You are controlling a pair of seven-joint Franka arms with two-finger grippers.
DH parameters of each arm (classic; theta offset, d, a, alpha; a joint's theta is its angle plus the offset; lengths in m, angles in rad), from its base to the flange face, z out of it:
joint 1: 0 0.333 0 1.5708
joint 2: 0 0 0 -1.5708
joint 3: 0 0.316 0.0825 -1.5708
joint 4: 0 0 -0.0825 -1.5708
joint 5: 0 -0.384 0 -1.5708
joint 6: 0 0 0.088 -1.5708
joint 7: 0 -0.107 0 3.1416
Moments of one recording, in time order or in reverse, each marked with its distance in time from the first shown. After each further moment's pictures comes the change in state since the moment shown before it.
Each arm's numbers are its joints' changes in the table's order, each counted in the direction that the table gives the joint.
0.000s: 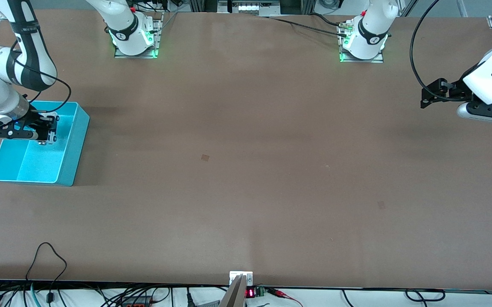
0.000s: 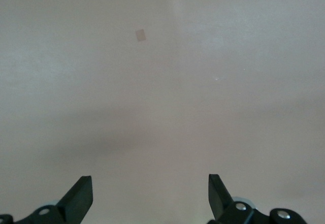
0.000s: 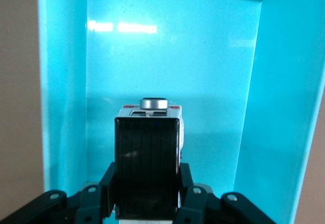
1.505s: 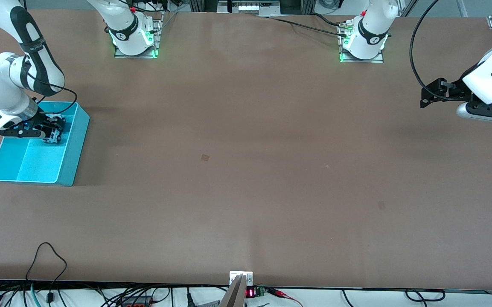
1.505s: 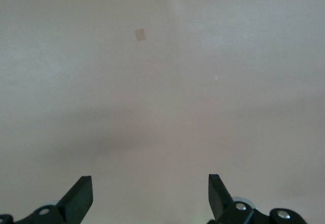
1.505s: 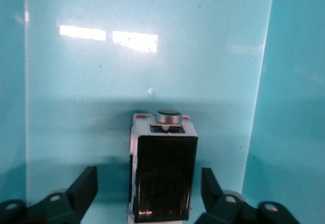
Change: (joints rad) left arm 0.000 0.000 -0.001 -0.001 0.000 -0.004 0.000; right arm -0.101 -0.112 0.019 0.067 0.000 0.232 0.082
